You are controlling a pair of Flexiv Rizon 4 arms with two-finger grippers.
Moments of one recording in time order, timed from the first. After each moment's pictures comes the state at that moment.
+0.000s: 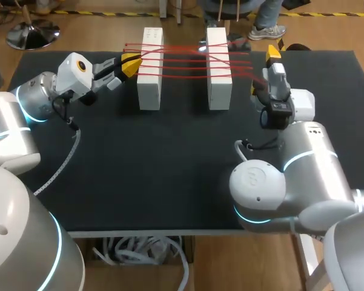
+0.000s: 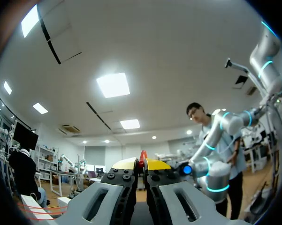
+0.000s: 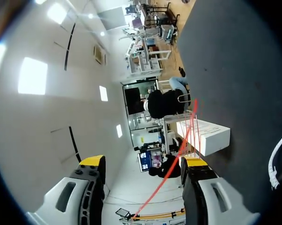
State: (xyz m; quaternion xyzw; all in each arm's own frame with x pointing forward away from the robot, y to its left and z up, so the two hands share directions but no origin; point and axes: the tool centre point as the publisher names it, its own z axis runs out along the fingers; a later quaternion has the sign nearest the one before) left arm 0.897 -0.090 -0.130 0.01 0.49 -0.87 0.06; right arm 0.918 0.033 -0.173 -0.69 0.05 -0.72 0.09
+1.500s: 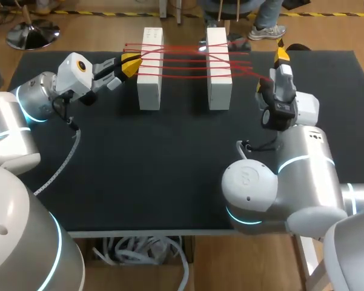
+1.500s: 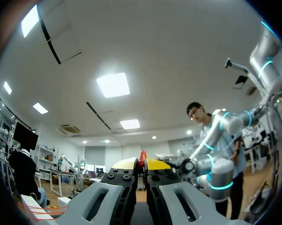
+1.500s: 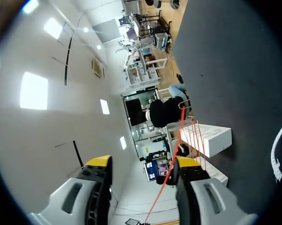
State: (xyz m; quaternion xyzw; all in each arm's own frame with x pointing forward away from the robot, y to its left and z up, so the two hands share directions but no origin) left arm 0.897 -0.090 -0.130 0.01 0.49 -0.87 0.06; right arm 0.905 0.015 -0.164 -0.68 0.11 -0.72 0.08
